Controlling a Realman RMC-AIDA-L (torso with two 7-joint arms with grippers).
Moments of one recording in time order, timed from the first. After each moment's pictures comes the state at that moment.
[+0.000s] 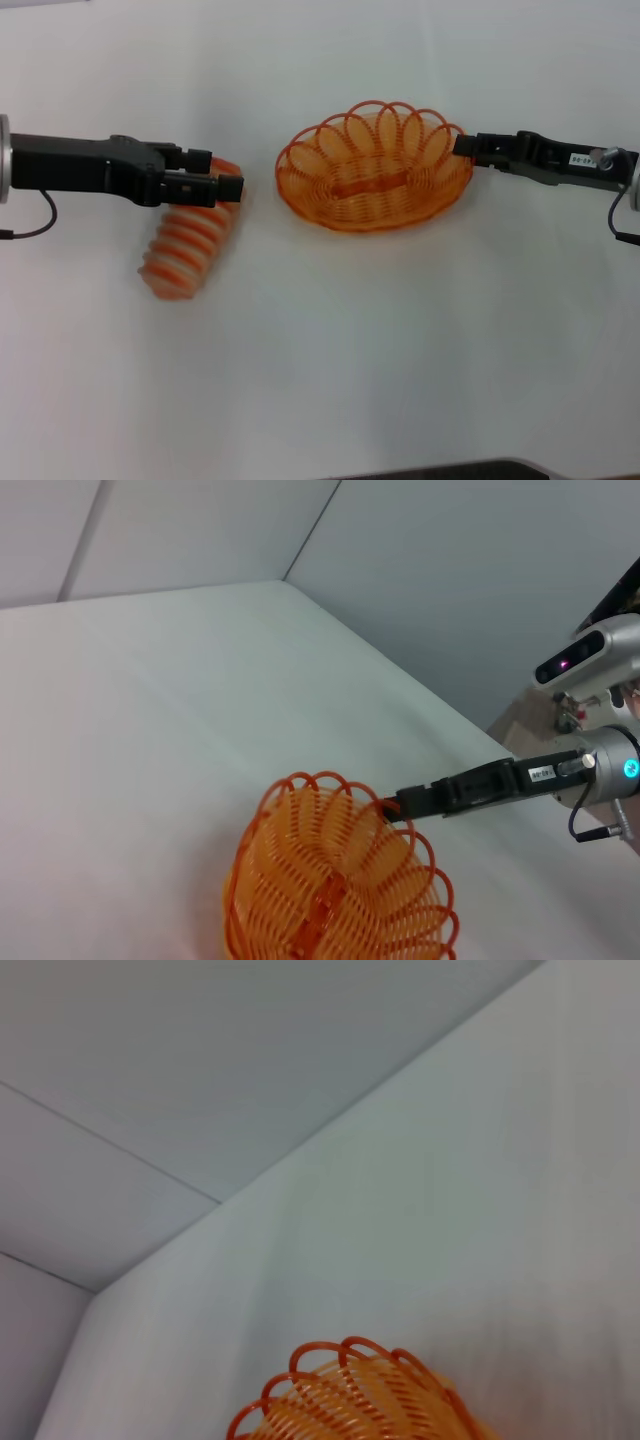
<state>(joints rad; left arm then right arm) -0.68 -2.07 0.62 0.72 2.27 1.68 -1.83 0.50 2.07 -0.46 -0.51 -2.13 -1.31 2.03</state>
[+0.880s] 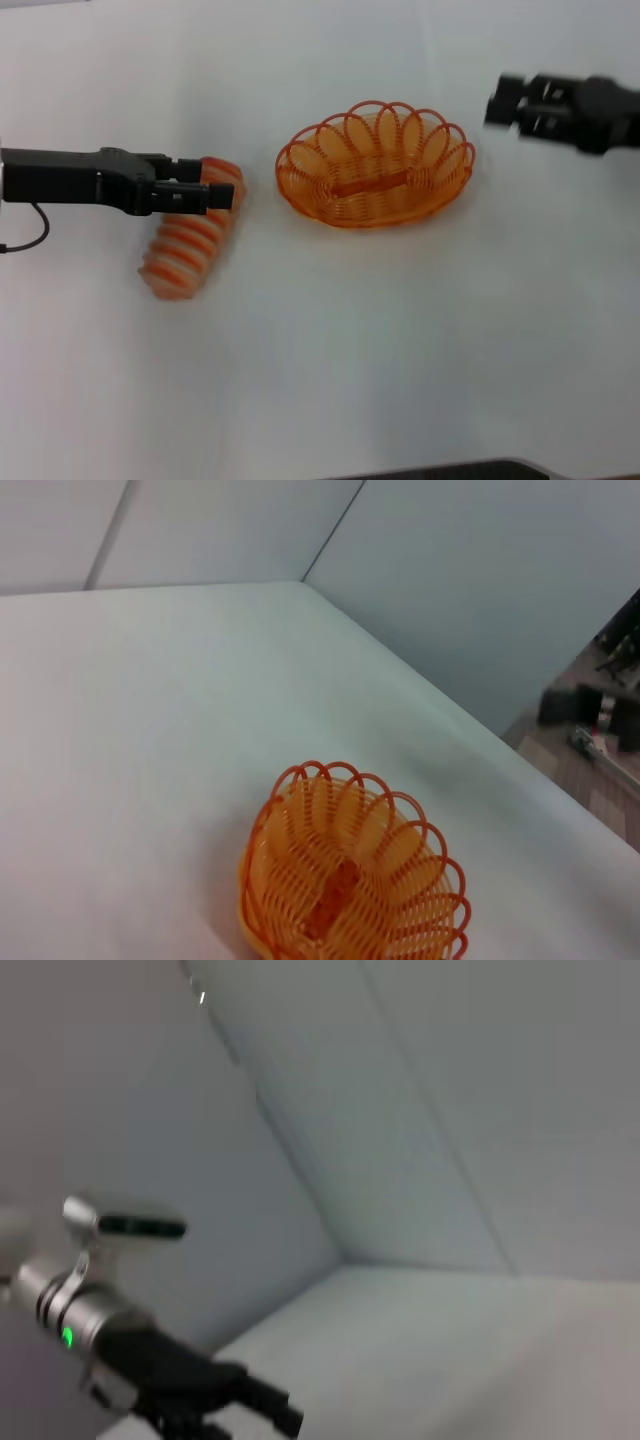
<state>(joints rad) -0.65 -2.07 0.61 0.72 2.27 1.68 -1.83 0.46 1.98 -0.51 -0.61 -1.94 -1.74 1.55</state>
